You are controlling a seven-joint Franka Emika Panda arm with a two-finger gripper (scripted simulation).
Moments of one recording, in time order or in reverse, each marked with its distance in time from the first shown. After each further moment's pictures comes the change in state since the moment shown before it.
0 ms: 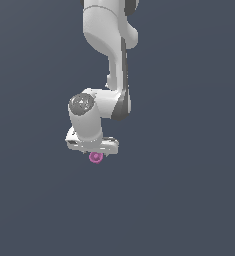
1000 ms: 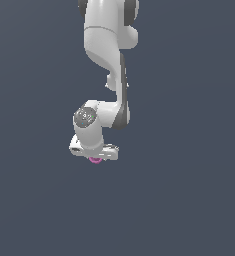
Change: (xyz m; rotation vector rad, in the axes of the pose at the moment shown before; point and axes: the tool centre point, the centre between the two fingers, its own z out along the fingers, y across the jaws) arm 0.001 0.000 0.050 0.000 0.002 0.000
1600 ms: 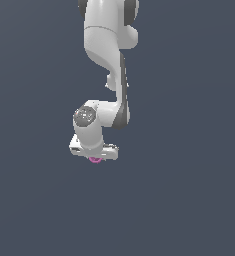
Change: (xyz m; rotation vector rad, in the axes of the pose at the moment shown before) arm -0.001 0.001 0.000 0.000 0.001 0.000
